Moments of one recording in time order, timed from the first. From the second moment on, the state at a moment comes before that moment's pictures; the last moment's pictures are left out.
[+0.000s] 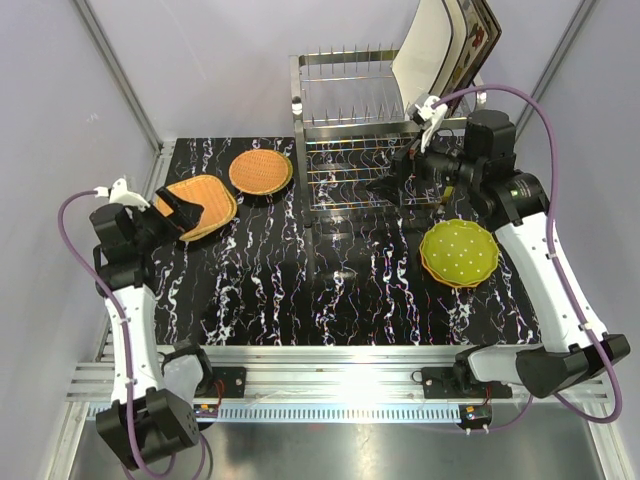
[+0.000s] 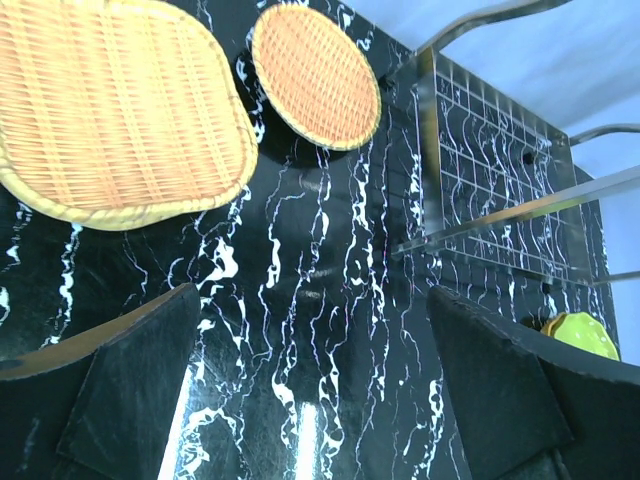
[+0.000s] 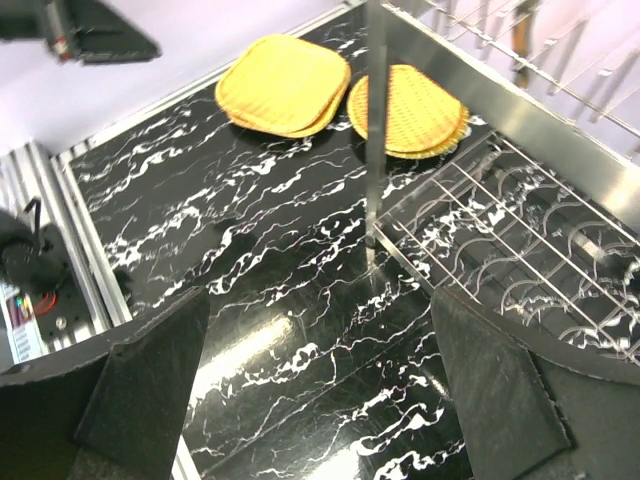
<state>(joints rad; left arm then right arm) 0.37 0.91 0.84 -0.34 0.48 -0.44 0.33 1.31 1.61 -0.62 -0.67 -0.12</state>
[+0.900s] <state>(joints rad) 0.37 0.71 0.74 -0.38 0.69 -0.36 0.32 1.45 1.95 -0.54 0.02 0.18</state>
